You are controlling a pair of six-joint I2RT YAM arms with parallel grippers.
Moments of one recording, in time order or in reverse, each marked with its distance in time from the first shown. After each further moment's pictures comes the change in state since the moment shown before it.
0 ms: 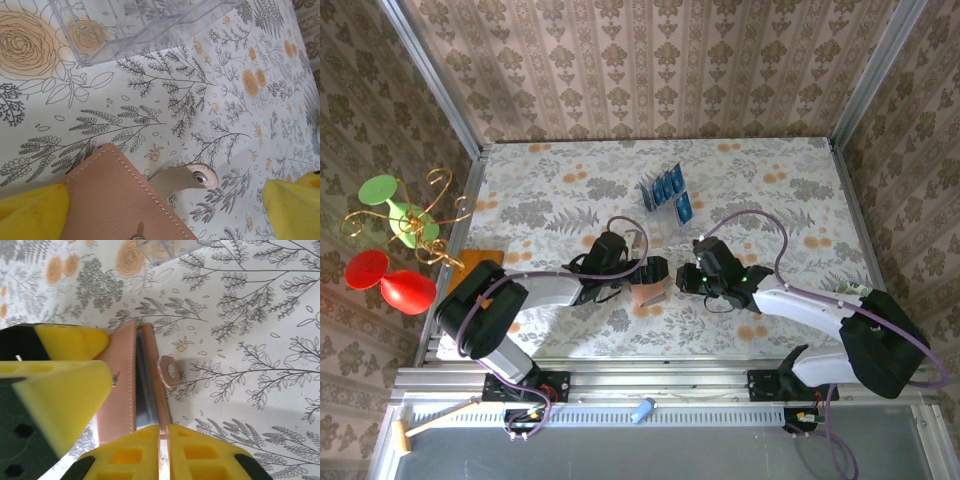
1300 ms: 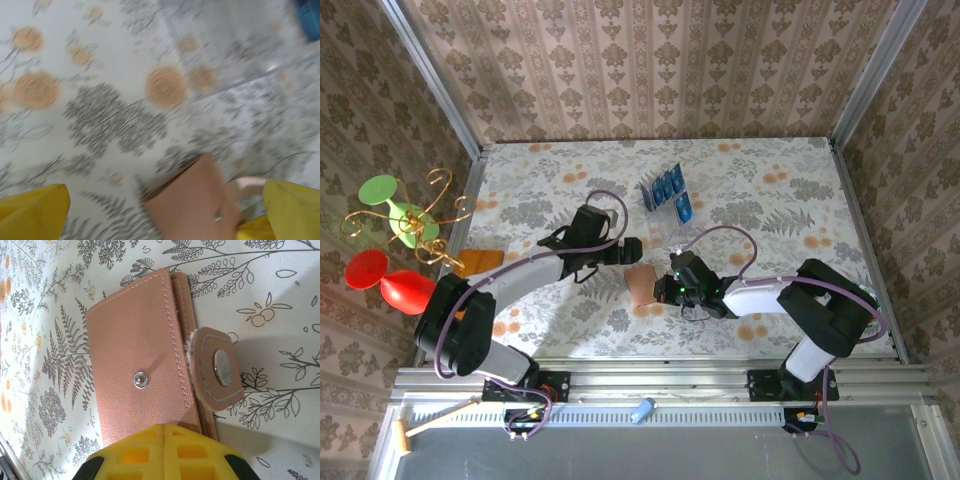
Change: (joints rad) left arm 0.156 -0.125 0.204 -0.584 -0.141 0.226; right arm 0.099 0.319 -0.037 0.404 -0.063 0.129
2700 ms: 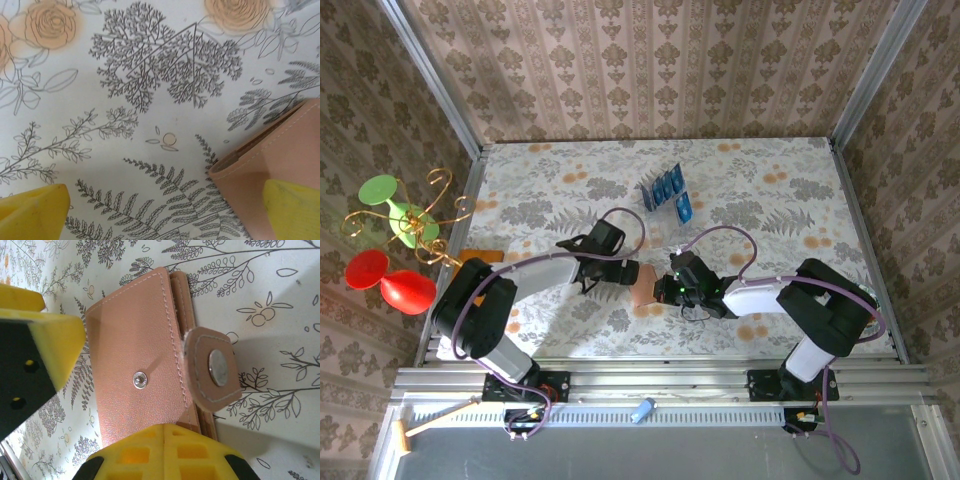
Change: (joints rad) left arm -0.076 0.119 0.005 -0.077 -0.179 0.121; right arm 0.000 0.005 0.000 0.001 -0.003 0.000
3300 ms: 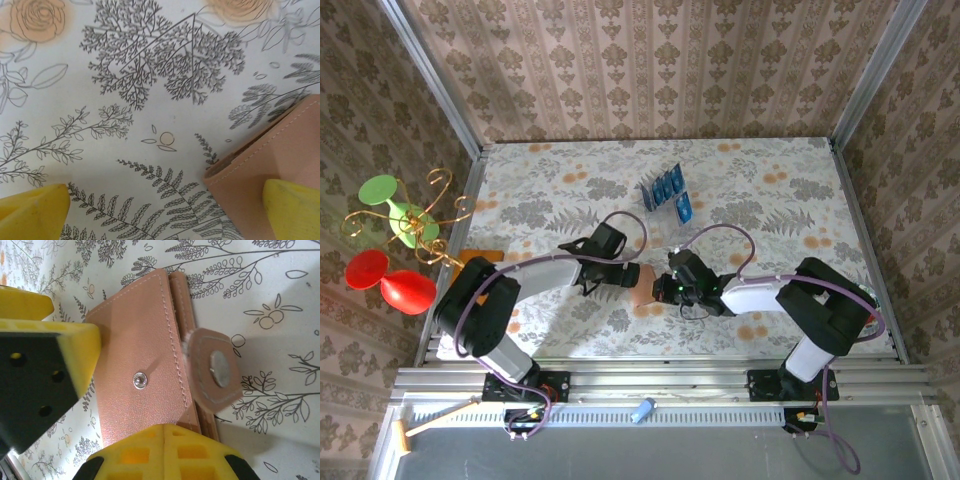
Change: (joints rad) left arm -0.011 0.020 -0.033 0.039 -0.009 -0.002; right arm 0.000 0.007 0.039 -0.054 -0.005 -0.008
